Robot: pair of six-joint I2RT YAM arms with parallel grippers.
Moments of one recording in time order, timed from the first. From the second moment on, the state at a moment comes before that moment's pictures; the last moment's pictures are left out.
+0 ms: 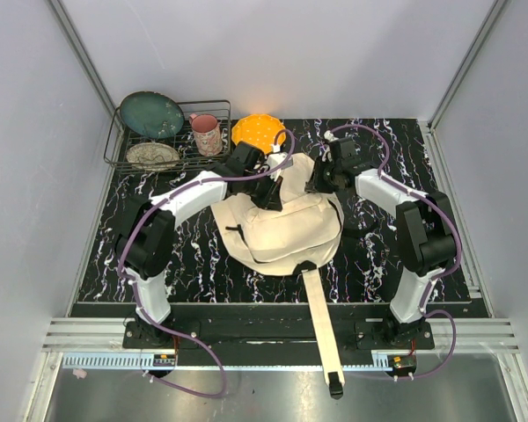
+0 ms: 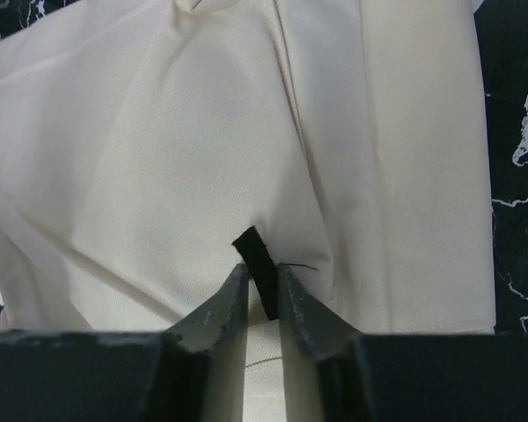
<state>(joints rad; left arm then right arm) -0.56 1.86 1.40 -0.41 0.58 0.08 0.34 1.84 1.27 -0.24 -0.22 0.42</state>
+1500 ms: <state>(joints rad) -0.51 1.69 1.54 -0.54 0.58 -0.11 0.12 1.57 1.29 -0.36 -0.13 0.53</state>
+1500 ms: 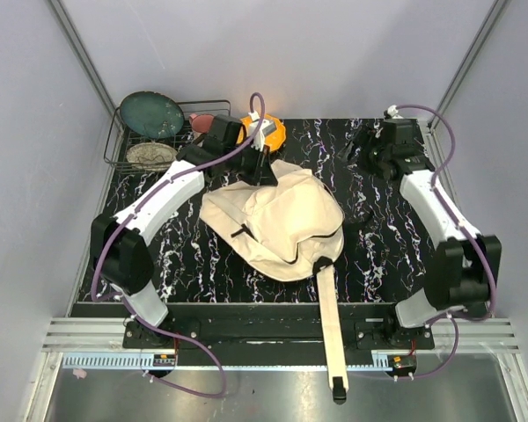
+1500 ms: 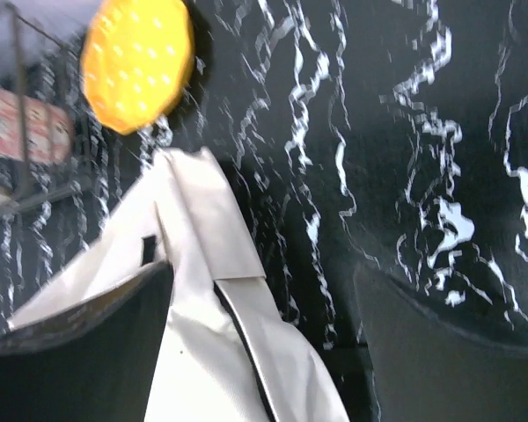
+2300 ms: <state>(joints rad) -0.55 1.61 1.32 -0.40 0.77 -0.16 0.12 1.31 0.94 -0.34 -0.24 0.60</state>
